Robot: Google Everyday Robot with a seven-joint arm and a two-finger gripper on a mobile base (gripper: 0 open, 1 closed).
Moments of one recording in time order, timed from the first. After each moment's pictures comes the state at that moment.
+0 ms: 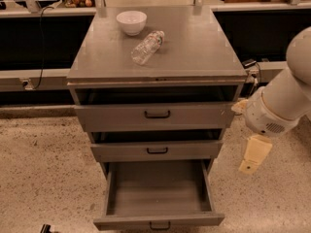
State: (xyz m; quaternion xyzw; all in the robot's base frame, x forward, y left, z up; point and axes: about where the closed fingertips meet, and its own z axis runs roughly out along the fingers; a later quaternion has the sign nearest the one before) arm 0.438 -0.206 0.816 -0.62 0.77 0.04 0.14
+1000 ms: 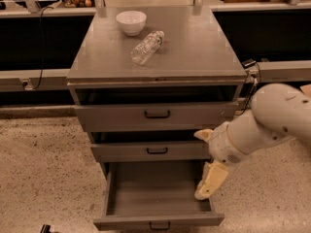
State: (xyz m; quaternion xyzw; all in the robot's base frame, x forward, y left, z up) arm 0.431 -0.121 0.726 -0.63 0.73 0.17 0.21
